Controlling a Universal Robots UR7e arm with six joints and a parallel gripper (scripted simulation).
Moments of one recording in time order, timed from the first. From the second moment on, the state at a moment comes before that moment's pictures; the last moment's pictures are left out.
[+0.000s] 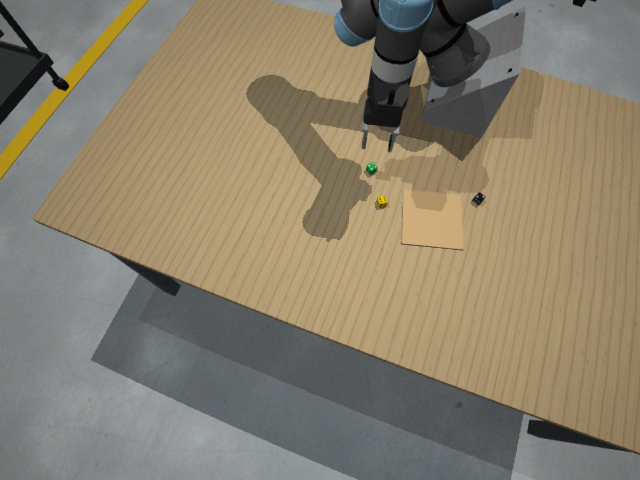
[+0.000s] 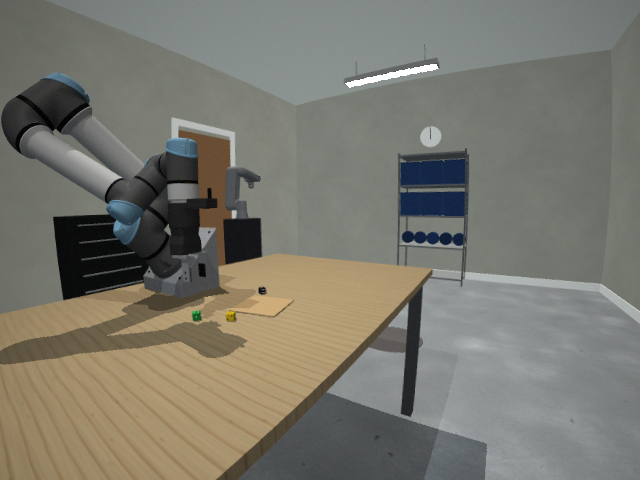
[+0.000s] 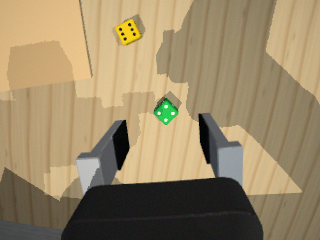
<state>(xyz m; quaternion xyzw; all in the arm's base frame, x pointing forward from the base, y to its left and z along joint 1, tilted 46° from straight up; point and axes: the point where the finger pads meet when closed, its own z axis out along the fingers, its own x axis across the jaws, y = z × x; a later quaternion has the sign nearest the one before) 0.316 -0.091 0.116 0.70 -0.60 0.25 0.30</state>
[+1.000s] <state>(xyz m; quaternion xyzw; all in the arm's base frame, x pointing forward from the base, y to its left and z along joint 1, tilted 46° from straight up) 0.308 -0.111 0.098 0.40 -0.83 0.35 0.18</state>
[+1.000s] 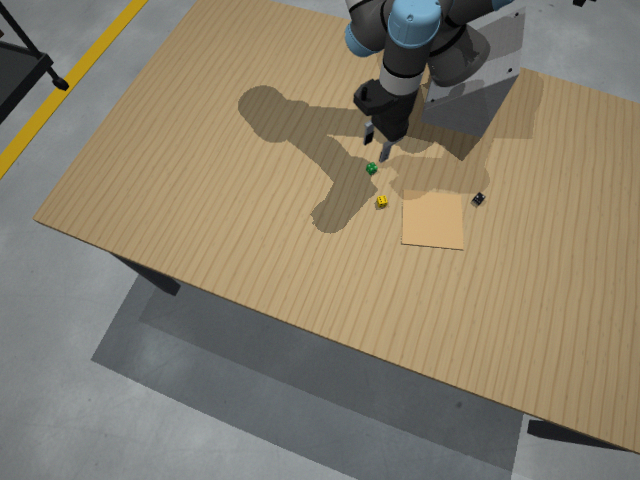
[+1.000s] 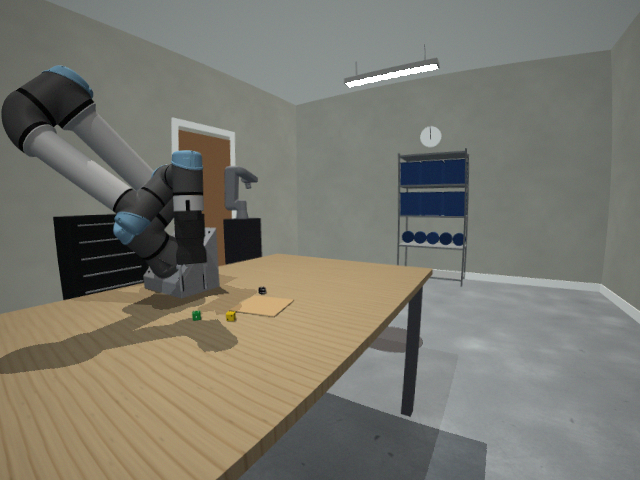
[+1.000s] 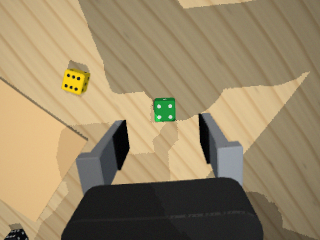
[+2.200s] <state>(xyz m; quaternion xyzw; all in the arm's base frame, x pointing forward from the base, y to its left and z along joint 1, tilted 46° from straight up) 0.306 -0.113 0.097 0.37 -0.84 0.35 0.17</state>
